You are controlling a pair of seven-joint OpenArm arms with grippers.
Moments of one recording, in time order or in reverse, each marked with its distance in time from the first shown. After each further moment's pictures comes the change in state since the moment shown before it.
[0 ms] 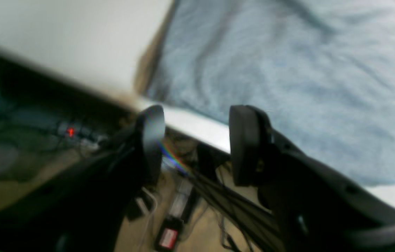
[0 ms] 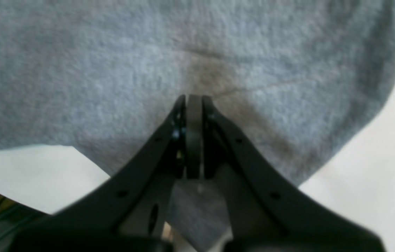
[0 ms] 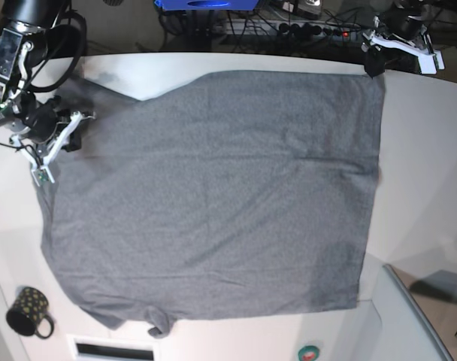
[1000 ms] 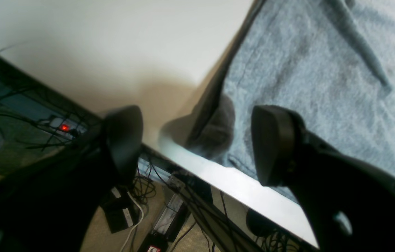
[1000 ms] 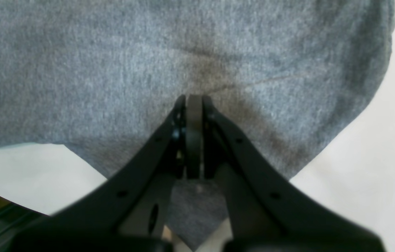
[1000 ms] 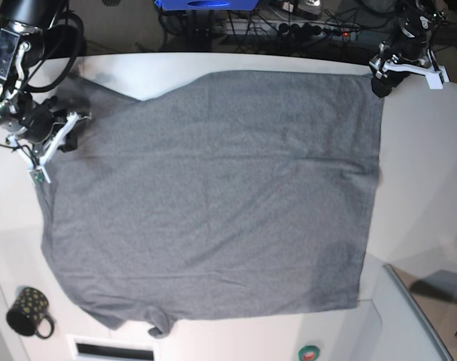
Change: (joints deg) left arm -13.9 -2.5 -7.3 -15.8 4.9 0.1 0.0; right arm 0.0 0.6 0.3 0.0 -0.2 0.0 0.0
